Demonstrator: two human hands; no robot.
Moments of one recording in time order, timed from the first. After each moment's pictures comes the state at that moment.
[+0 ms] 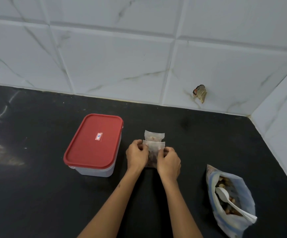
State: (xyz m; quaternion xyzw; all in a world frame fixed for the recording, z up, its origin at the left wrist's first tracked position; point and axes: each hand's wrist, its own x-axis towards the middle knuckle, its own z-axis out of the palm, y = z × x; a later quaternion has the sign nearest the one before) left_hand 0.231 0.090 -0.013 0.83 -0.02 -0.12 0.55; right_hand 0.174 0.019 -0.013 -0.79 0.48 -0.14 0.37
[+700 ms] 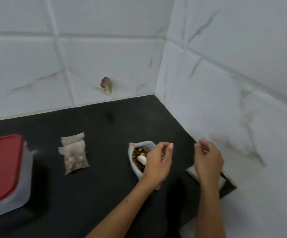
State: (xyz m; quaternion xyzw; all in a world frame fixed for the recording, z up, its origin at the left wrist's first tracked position) left_hand 0.011 -0.029 0.035 0.65 -0.41 -0.28 0.58; right_hand -0.096 -0.088 0.075 -0.59 0.65 -0.39 0.27
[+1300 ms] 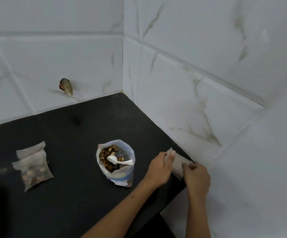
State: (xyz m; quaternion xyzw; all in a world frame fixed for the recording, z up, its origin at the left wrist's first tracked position) left_hand -0.065 -0.063 0.006 0.63 -0.50 -0.44 0.40; right_hand -0.177 -0.090 0.003 -0.48 0.80 -0.27 0.24
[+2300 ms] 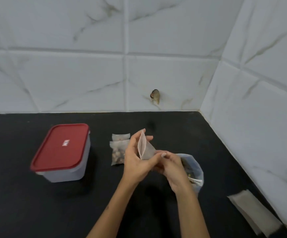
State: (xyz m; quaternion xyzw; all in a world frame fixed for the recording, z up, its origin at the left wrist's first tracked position) left_hand 0.110 0.075 0.050 0.63 -0.32 -0.09 0.71; right_hand 0.035 -0.011 0.059 -0.55 0.37 -0.17 0.73
